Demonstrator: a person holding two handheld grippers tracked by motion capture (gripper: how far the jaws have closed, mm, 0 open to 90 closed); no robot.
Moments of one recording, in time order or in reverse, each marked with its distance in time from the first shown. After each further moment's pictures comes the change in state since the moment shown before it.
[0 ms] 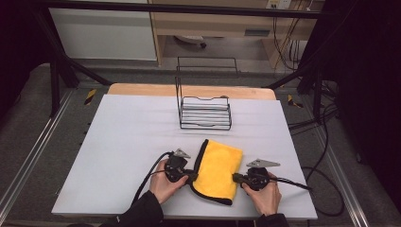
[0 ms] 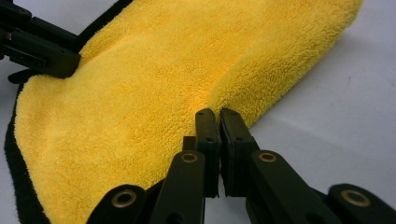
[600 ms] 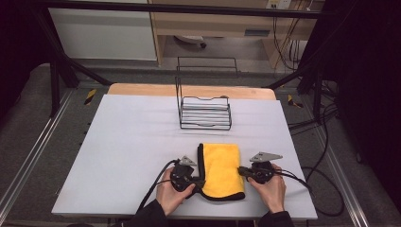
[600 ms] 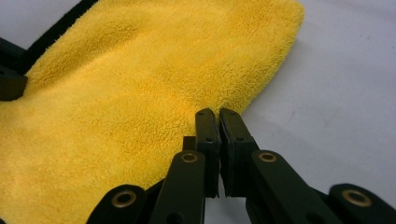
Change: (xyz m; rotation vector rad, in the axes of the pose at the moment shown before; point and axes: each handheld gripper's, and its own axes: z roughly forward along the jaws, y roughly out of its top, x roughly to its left) left arm -0.031 -0.009 0.004 -0.040 -0.019 -0.008; right arm -0.025 0.014 -0.001 0.007 -0.016 -0.174
